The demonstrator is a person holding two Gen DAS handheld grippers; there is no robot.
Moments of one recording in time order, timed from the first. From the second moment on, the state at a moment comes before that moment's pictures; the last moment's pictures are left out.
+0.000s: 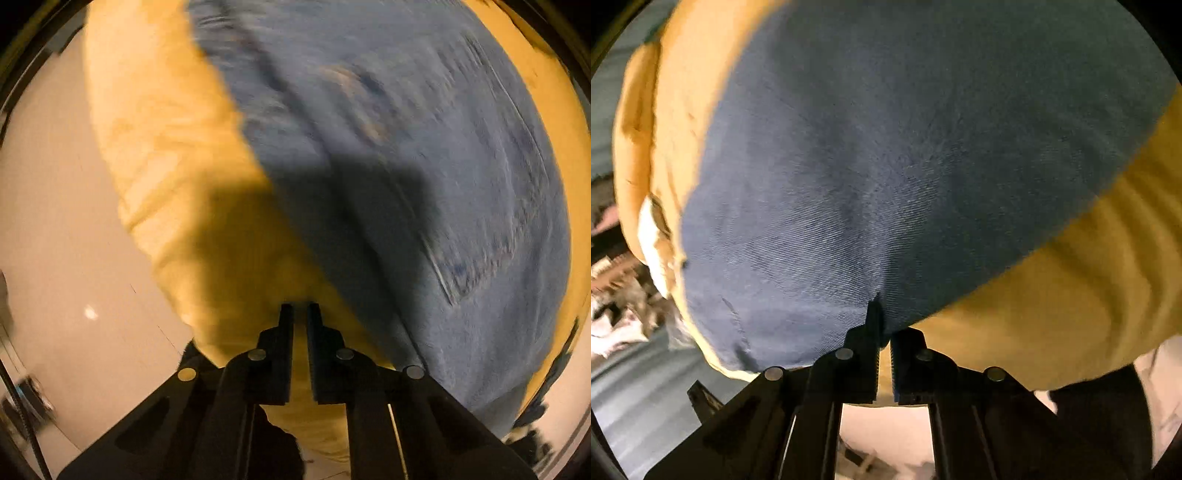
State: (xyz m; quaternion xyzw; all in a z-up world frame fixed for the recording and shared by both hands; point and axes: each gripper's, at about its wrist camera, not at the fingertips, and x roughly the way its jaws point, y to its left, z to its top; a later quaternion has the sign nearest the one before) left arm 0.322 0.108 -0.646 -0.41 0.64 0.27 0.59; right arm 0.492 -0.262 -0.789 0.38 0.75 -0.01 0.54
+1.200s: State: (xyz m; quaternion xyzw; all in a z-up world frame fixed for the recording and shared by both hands) left arm 0.483 0.251 -0.628 -0.30 0.62 0.12 0.72; right arm 0.704 -0.088 -0.727 0.06 0.75 0.17 0.63
